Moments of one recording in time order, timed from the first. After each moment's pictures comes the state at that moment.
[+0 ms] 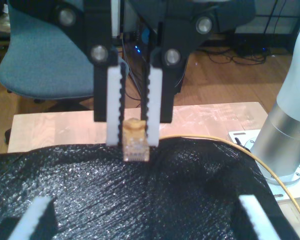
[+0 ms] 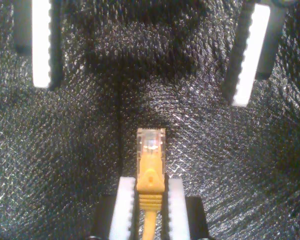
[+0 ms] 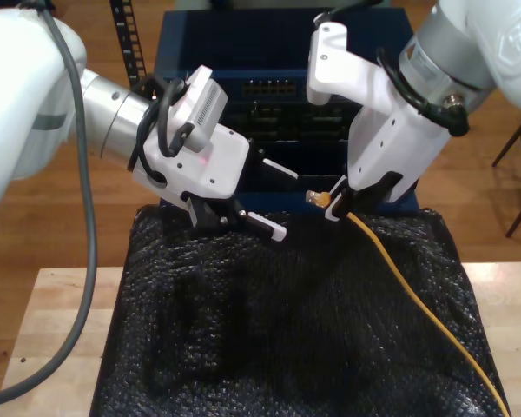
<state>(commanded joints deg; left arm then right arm) 0.8 -10.2 -56.6 -61.8 93.1 -250.2 20.2 -21.5 -62.4 20.9 74.6 -66.4</state>
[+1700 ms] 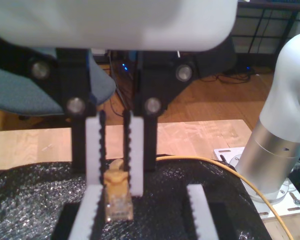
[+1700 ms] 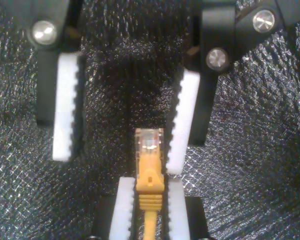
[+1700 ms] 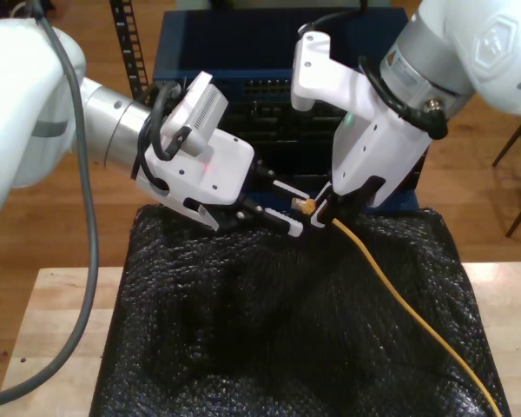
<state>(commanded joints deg) 1.0 -10.1 -55.4 -63.8 95.4 -250.5 21.2 -19.3 -62.6 22.0 74.2 -66.1</state>
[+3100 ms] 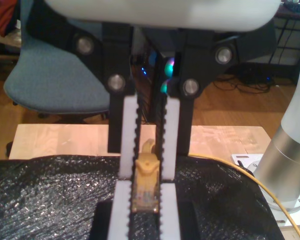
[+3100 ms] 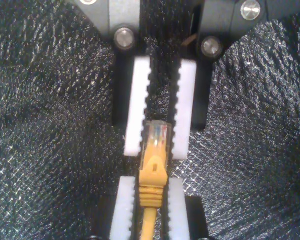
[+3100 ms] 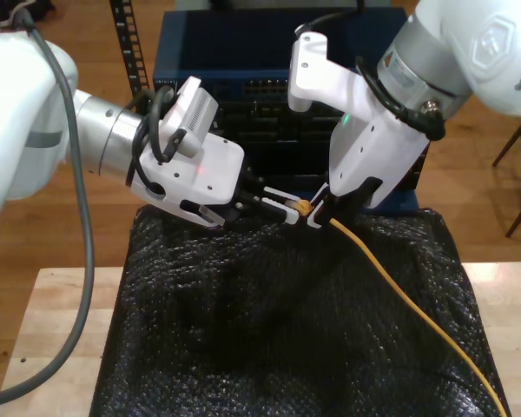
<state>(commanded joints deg) 2.7 -10.2 -53.8 -66.2 93.0 -250.5 21.6 -19.3 -62.5 22.0 74.5 -66.1</state>
